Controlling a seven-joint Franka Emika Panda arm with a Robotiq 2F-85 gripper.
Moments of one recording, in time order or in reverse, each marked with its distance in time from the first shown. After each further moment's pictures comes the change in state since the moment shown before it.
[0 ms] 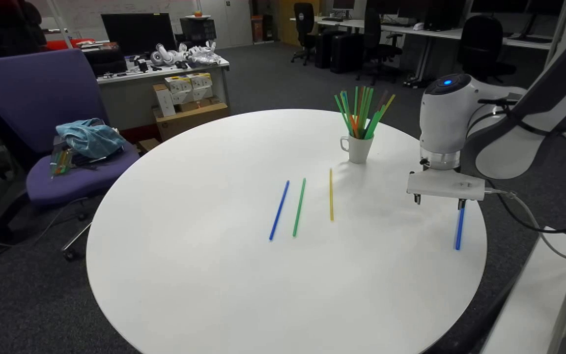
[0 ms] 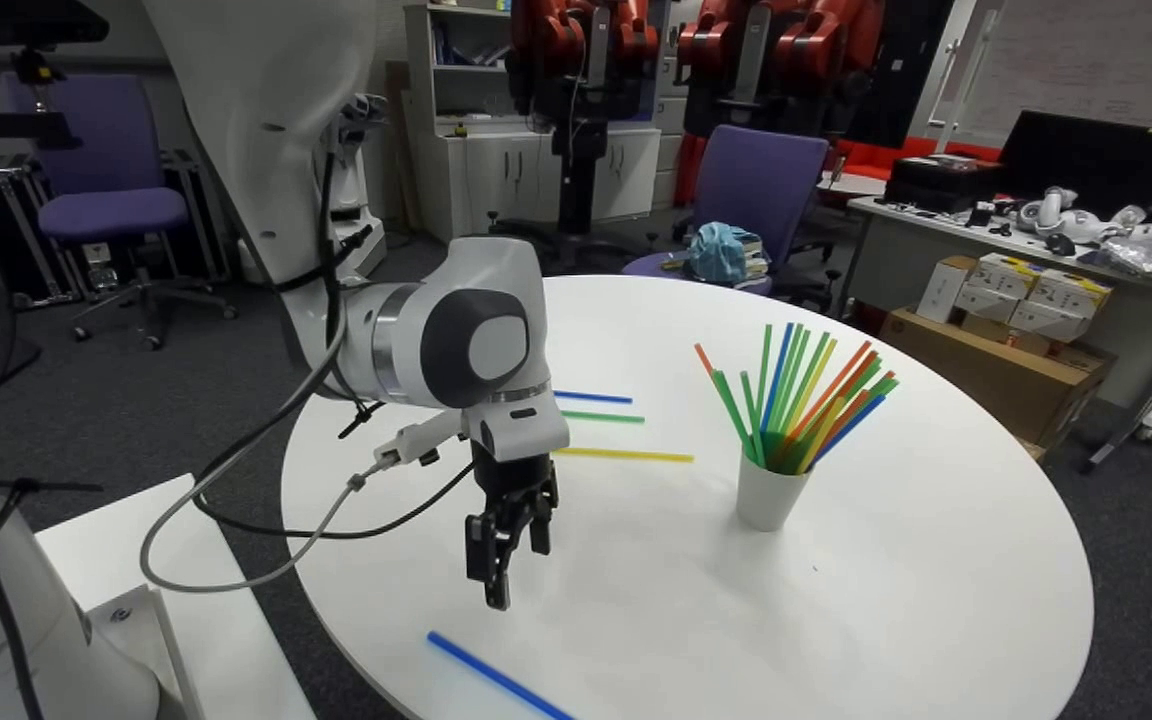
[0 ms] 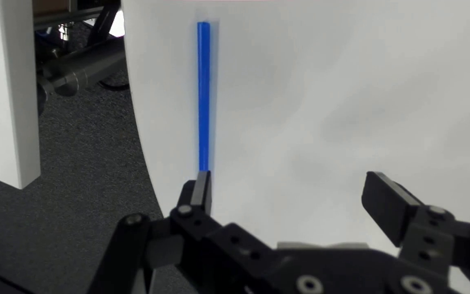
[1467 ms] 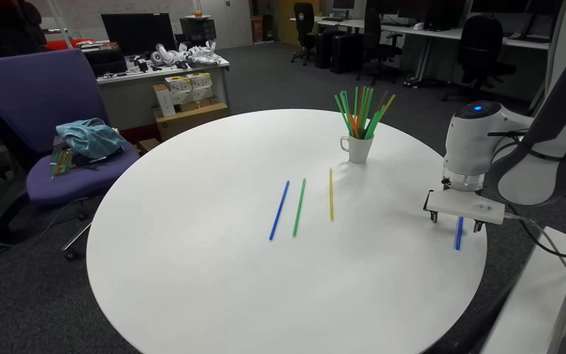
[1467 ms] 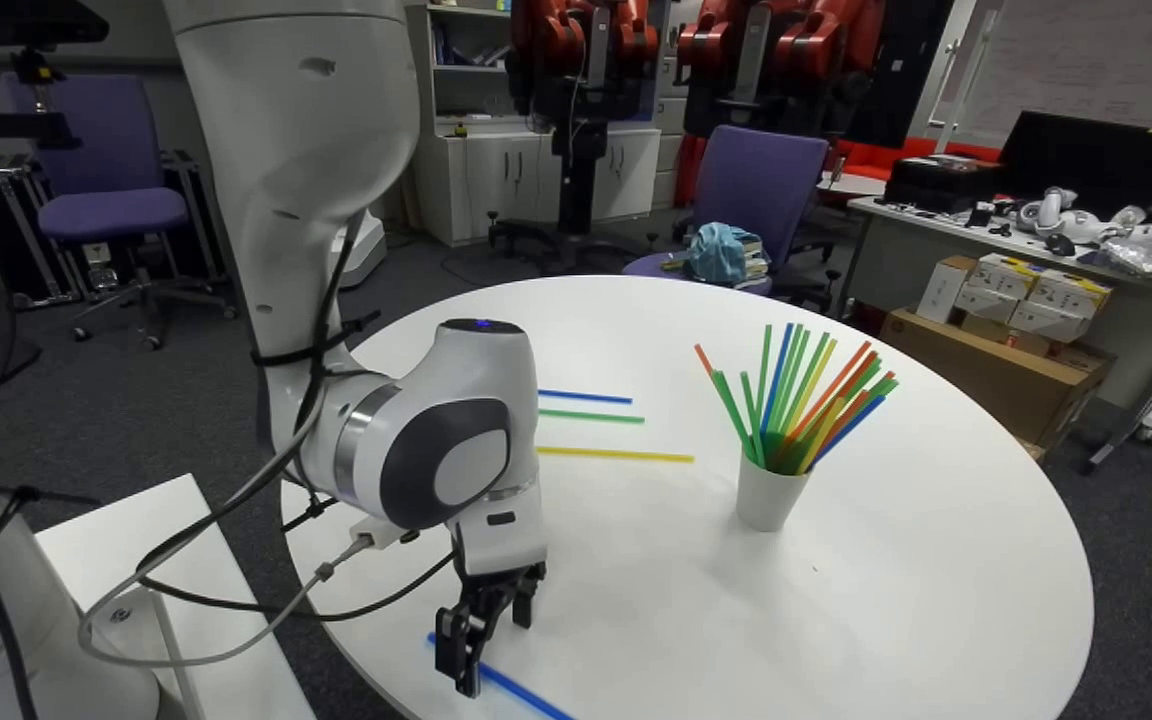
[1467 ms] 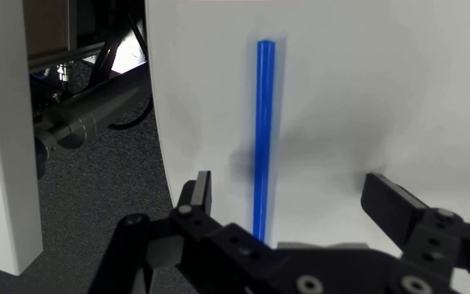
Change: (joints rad) arm -0.036 0.158 -0.115 -0.064 -0.014 0.259 0.001
